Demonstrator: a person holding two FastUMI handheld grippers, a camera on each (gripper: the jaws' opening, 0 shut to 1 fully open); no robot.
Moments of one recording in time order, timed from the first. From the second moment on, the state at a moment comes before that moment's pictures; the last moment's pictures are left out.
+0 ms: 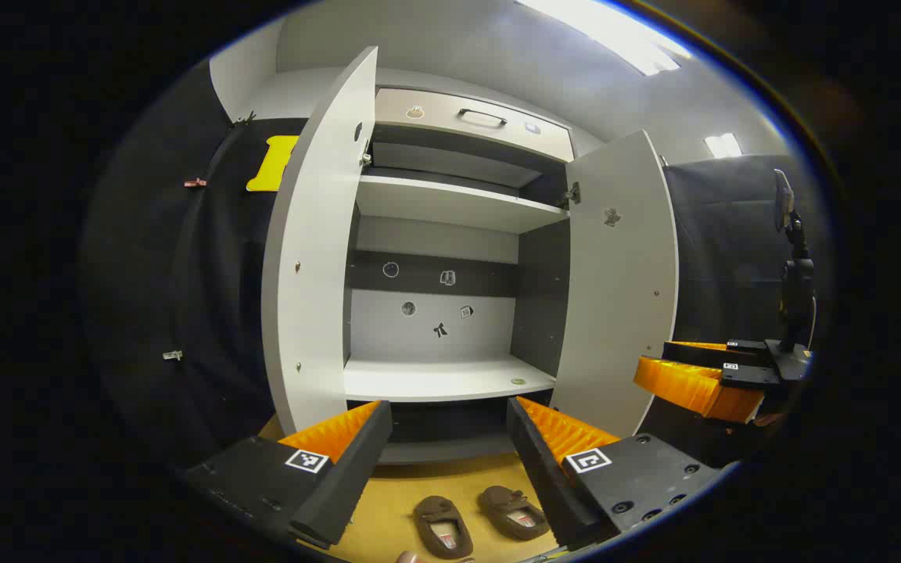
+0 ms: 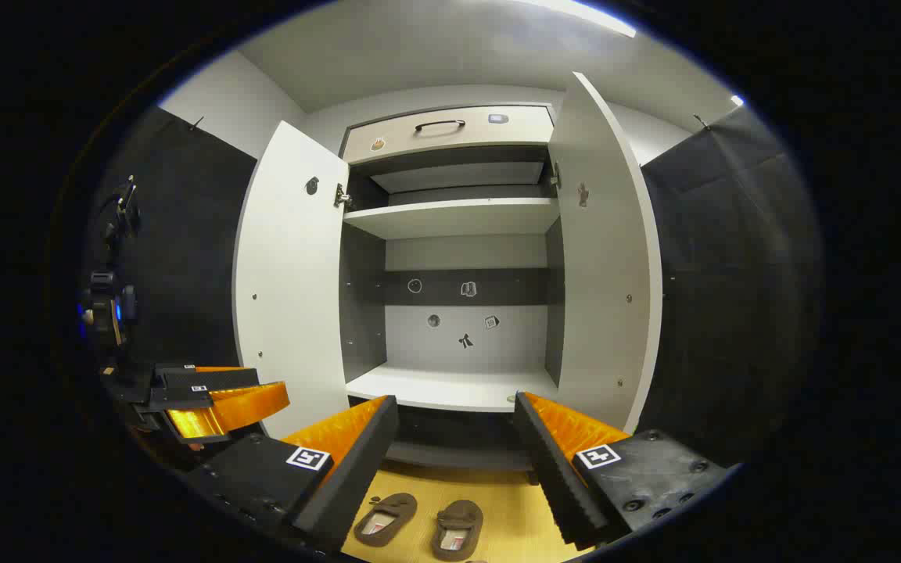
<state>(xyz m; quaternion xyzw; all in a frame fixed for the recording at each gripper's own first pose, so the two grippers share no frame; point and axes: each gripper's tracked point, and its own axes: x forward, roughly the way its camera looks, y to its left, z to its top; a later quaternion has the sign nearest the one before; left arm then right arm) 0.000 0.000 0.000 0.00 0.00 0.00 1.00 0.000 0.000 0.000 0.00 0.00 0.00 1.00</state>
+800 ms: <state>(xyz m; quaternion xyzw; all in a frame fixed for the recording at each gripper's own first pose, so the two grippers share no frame) 0.011 0.012 0.006 0.00 -0.01 -0.01 1.00 0.015 -0.001 -0.005 0.00 0.00 -0.02 1.00</state>
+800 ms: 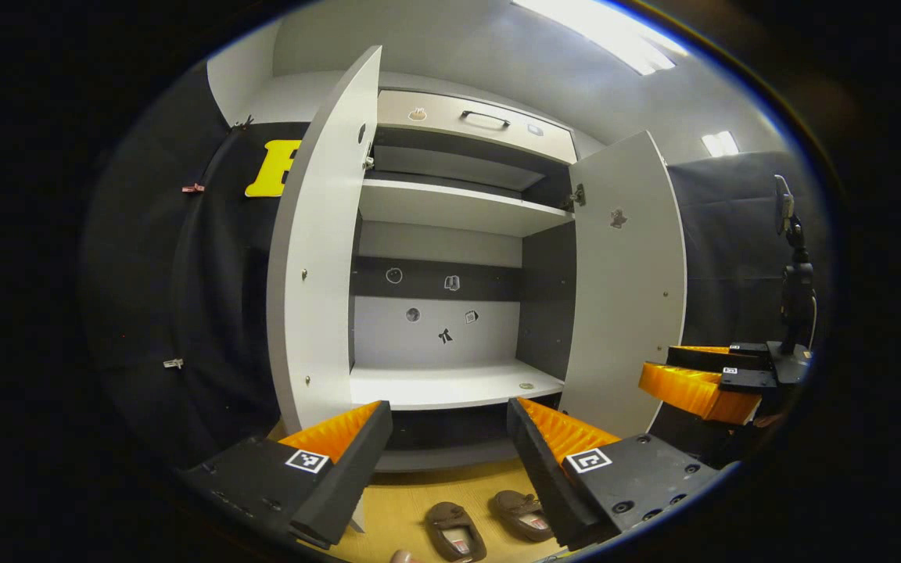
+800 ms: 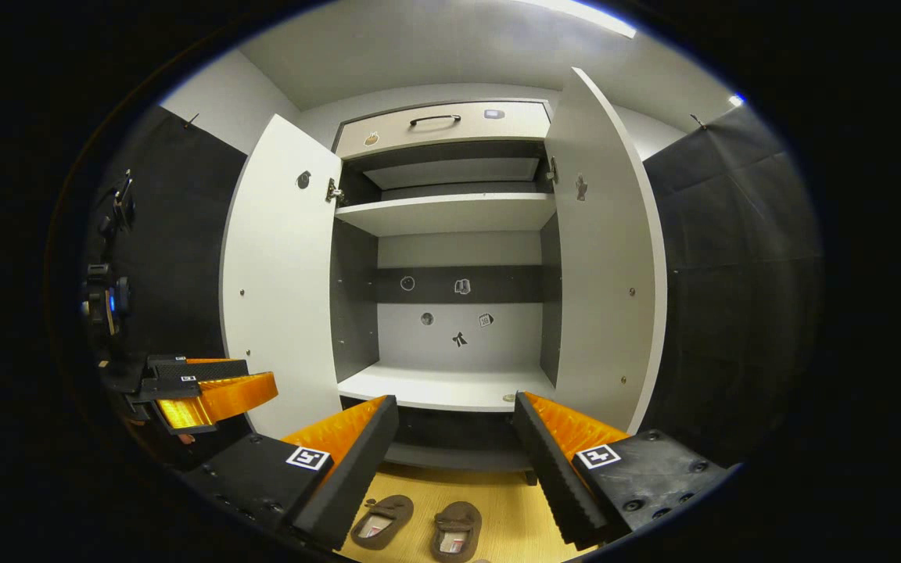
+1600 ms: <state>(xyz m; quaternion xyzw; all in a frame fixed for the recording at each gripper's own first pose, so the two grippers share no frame) 0.011 0.020 -0.013 0.00 0.01 -0.05 1.00 0.008 0.016 -0.086 0.02 0.07 -0.05 1.00</state>
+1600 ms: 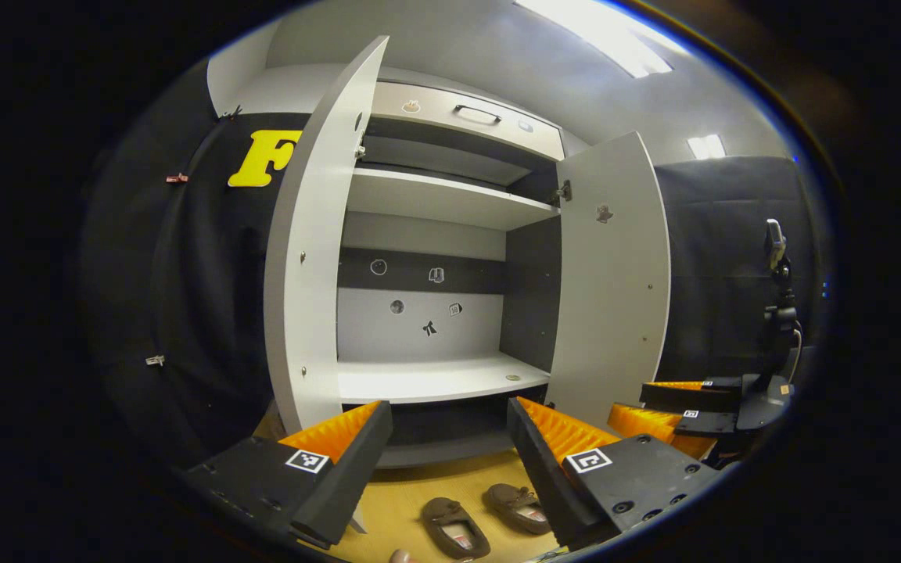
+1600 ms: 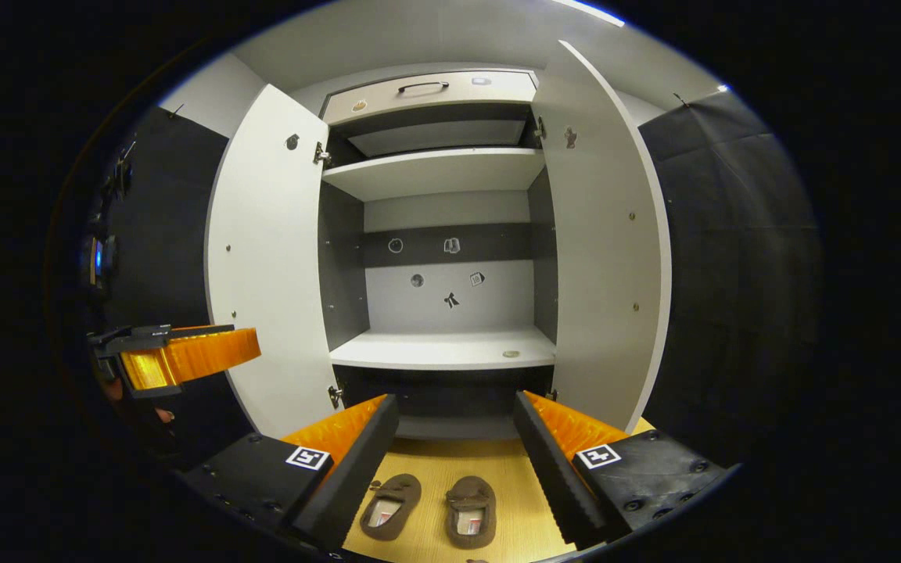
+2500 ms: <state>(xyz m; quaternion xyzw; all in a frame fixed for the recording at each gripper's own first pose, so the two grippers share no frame) 0.059 0.014 -0.012 0.00 -0.05 -0.08 1.00 0.030 0.033 -0.339 0.09 0.27 -0.04 0.96</state>
